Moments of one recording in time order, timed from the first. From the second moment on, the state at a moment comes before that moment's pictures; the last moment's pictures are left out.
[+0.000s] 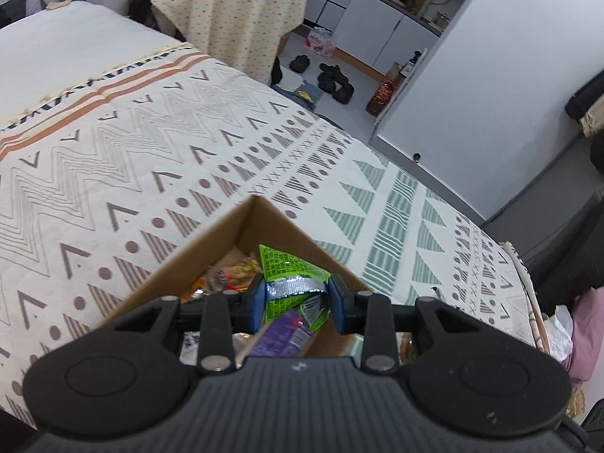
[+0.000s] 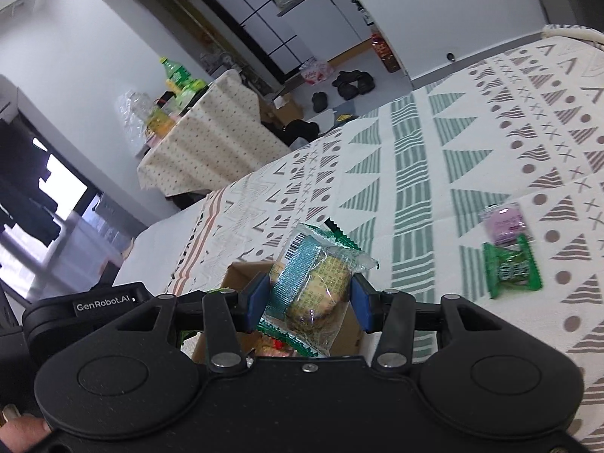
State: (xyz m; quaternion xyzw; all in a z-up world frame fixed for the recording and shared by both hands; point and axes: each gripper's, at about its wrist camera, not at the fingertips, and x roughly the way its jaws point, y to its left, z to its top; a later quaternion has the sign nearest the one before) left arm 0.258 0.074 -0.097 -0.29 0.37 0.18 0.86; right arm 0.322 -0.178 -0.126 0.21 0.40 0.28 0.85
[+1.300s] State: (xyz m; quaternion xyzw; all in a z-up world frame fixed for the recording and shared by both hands) left arm 0.263 0.077 -0.109 -0.25 0.43 0.18 0.85; right arm 0.312 -0.155 -0.114 0.16 0.39 0.26 0.87
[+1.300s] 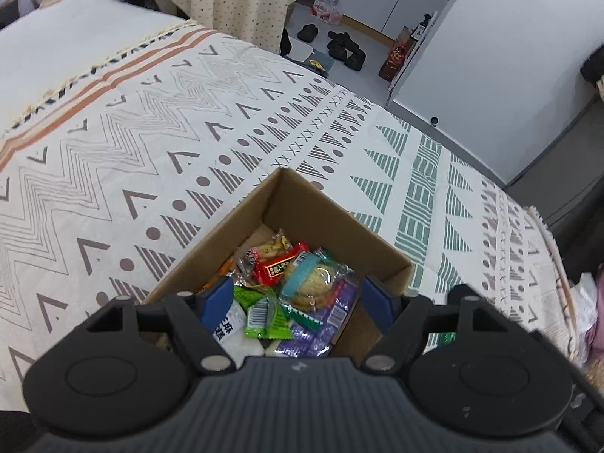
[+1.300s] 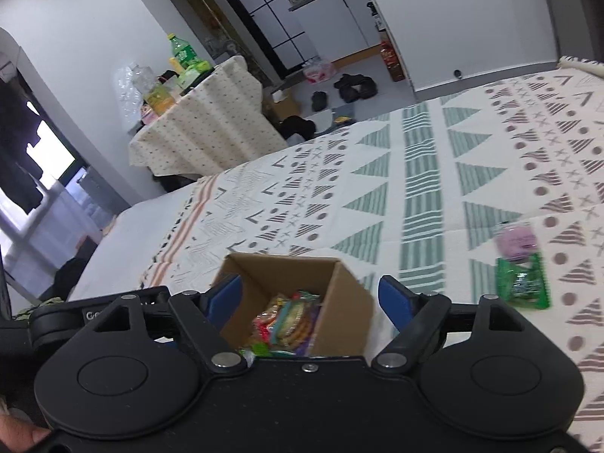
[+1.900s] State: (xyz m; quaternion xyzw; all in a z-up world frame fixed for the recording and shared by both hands) left arm 0.244 0.037 -0.092 -0.21 0.41 0.18 0.87; right arm 0.314 -0.231 -0.102 0.18 0.39 0.23 0.87
